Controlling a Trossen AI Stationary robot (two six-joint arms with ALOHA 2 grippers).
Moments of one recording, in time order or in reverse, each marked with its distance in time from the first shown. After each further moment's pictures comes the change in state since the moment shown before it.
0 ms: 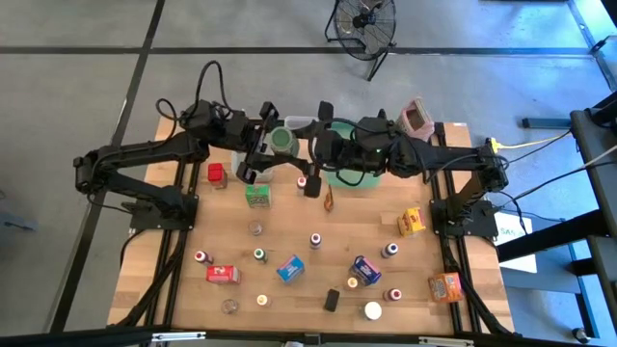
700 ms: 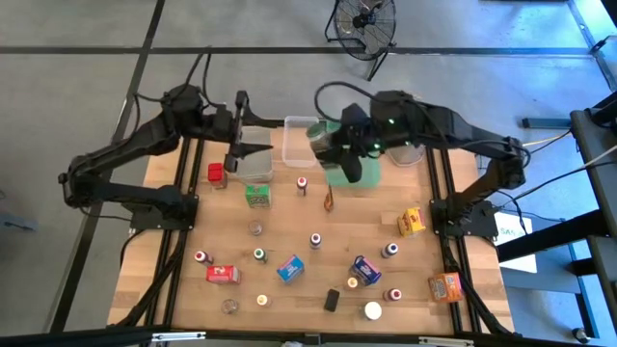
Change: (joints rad) left arm 0.145 -0.163 0.111 -0.649 -0.041 0.359; right arm -0.175 -0.153 0.000 -0.592 -0.344 0.592
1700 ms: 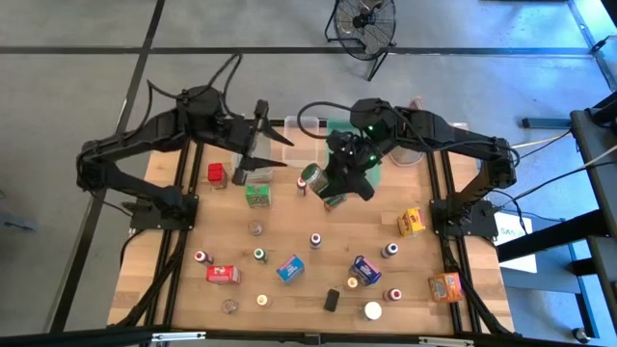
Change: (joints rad) left arm -0.241 0.190 0.302 -0.198 -0.110 0.064; right arm 0.009 0.068 0.000 -0.027 -0.495 0.023
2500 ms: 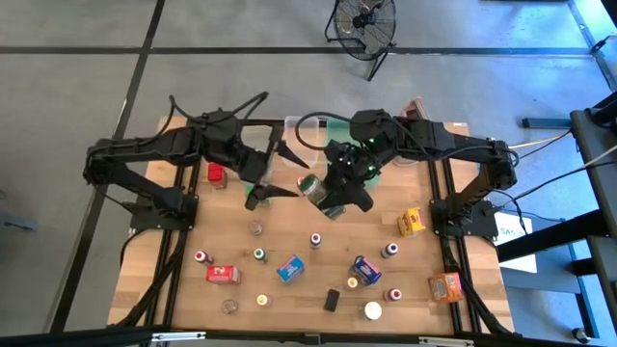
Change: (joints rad) left arm -0.182 0.076 0.000 0.039 -0.123 0.249; right arm 0.073 0.004 0.000 0.034 0.042 0.094
